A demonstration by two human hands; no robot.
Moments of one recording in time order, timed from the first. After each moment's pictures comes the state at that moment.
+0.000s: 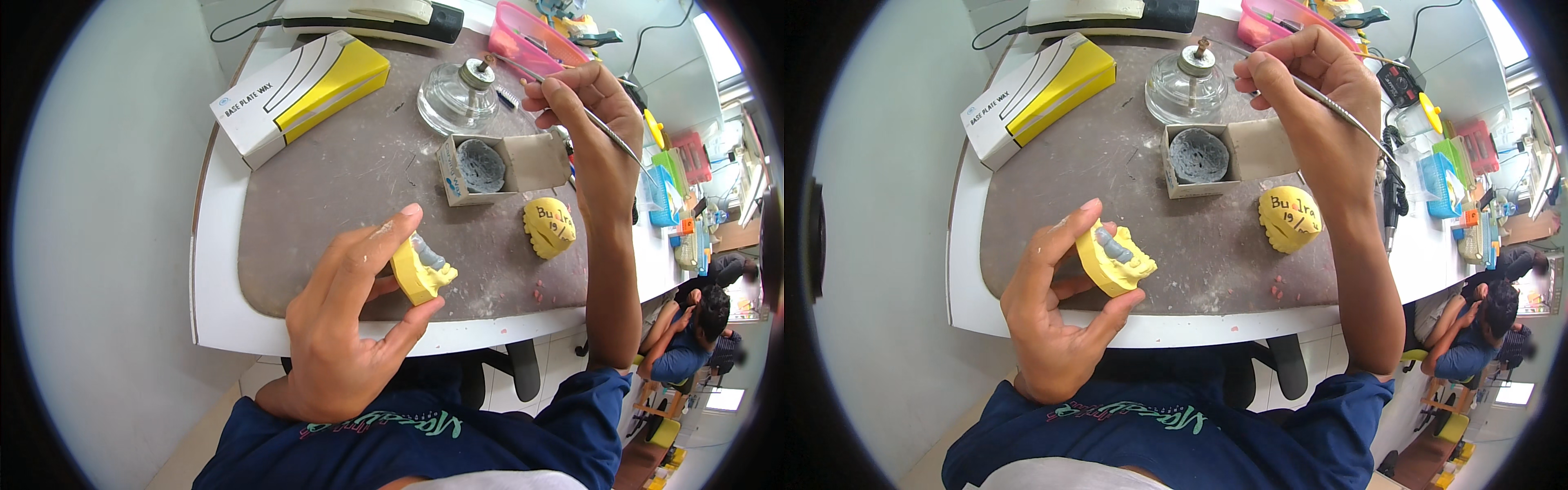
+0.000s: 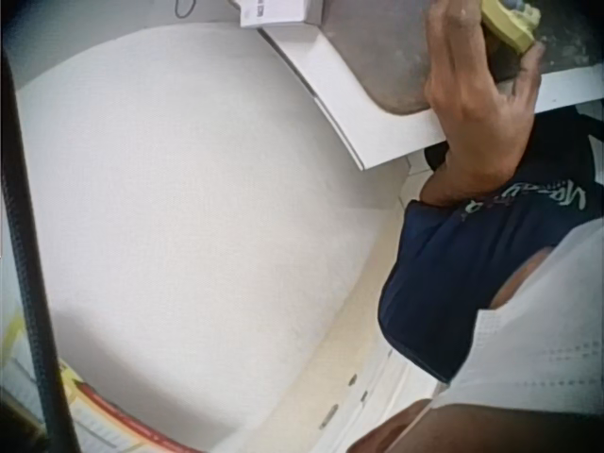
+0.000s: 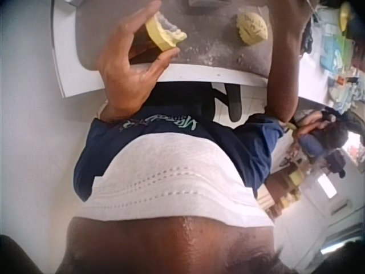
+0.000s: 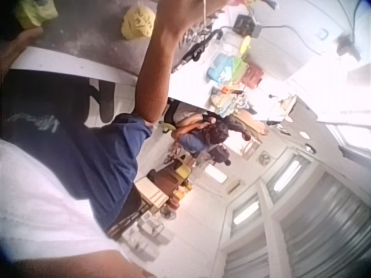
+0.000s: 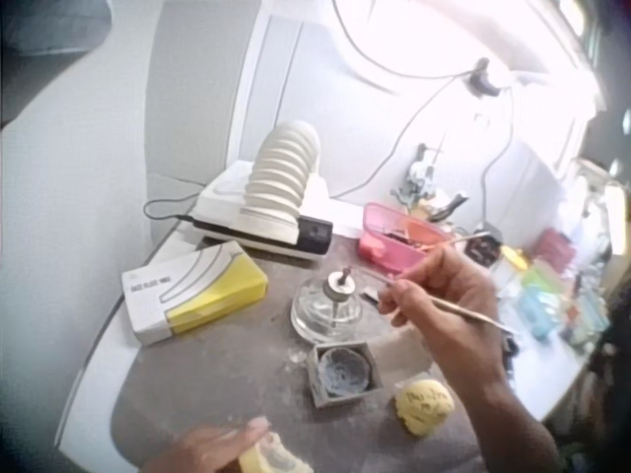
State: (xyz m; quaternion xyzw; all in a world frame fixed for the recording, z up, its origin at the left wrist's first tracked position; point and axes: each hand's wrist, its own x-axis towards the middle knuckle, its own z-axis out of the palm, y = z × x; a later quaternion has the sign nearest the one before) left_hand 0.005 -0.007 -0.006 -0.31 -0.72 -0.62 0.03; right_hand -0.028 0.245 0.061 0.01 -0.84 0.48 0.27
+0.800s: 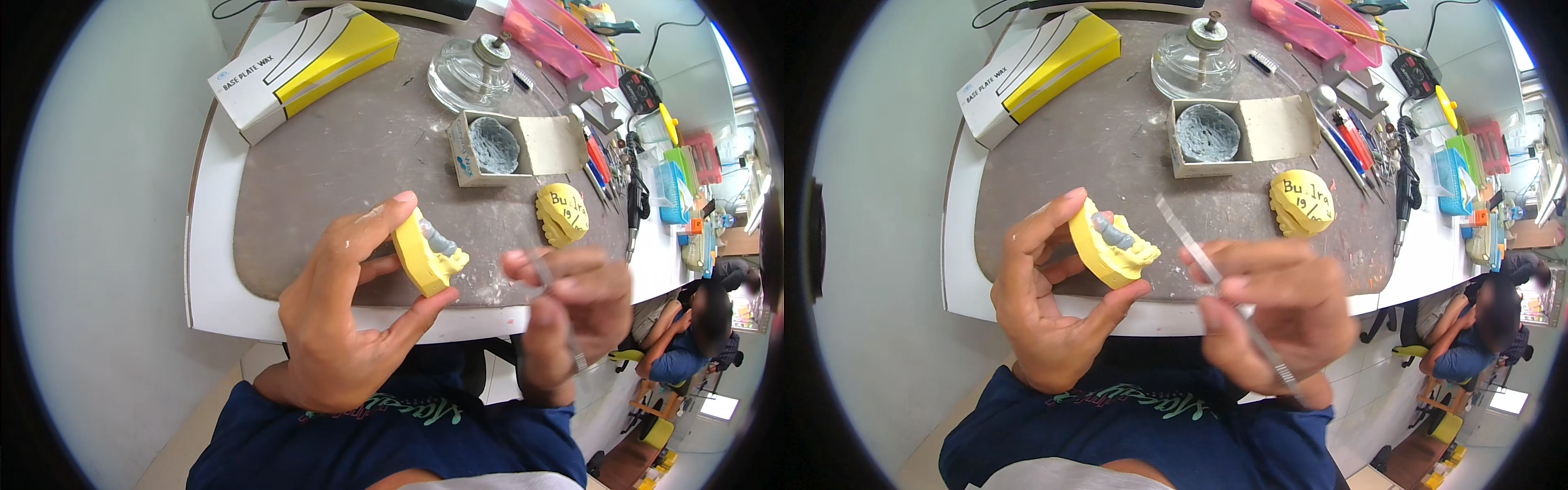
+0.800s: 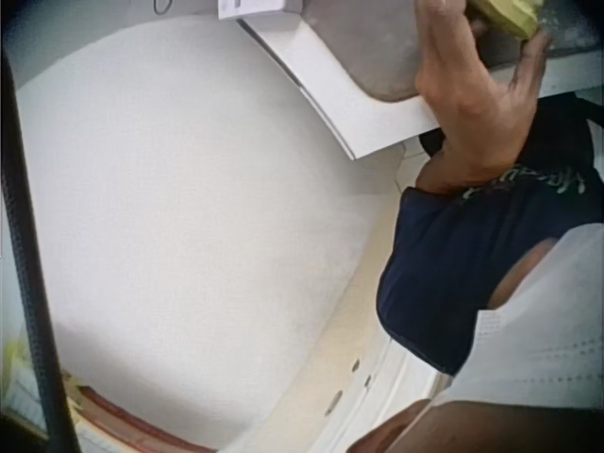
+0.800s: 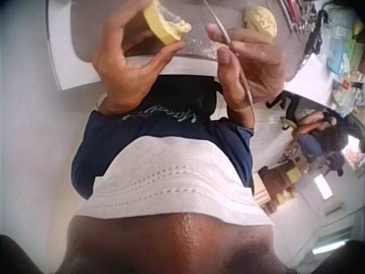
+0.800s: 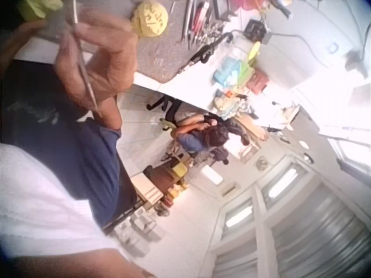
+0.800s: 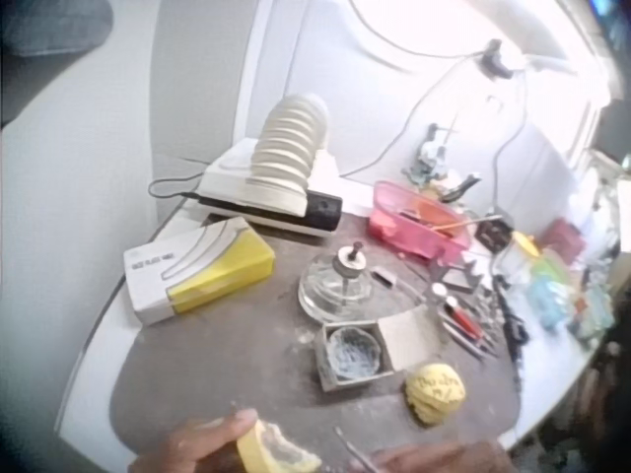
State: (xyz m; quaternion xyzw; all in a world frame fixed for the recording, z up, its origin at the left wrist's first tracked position) left_hand 0.011 -0.006 -0.012 -0.28 -0.73 -0.62 0.05; right_hand 0.083 0.165 0.013 0.09 -0.73 0.59 0.34
